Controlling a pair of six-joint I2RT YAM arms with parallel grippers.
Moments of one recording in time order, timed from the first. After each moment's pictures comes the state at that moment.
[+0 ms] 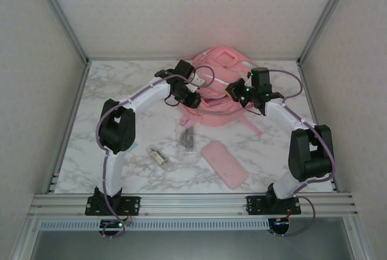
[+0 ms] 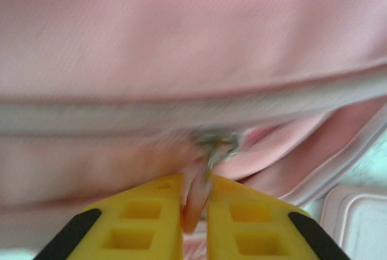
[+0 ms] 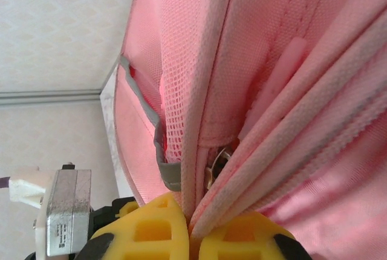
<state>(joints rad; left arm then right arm) -0.58 2.12 1.82 -0.84 0.30 0.05 0.23 1.61 1.11 -0.16 -0.47 1.00</state>
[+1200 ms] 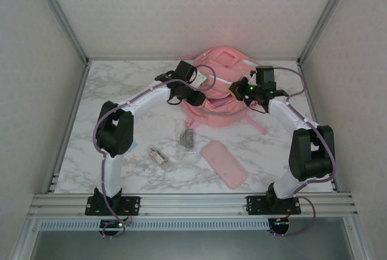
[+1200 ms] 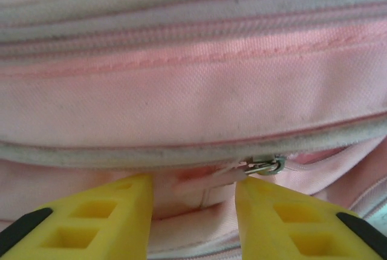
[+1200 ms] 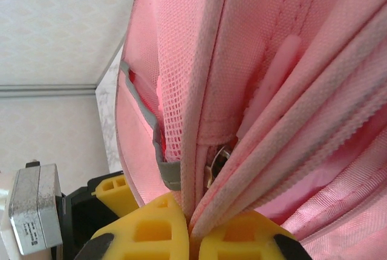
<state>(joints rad) -0.61 2.07 1.74 -0.62 0.20 0.04 0.20 1.61 1.14 -0.22 -0.52 0.93</state>
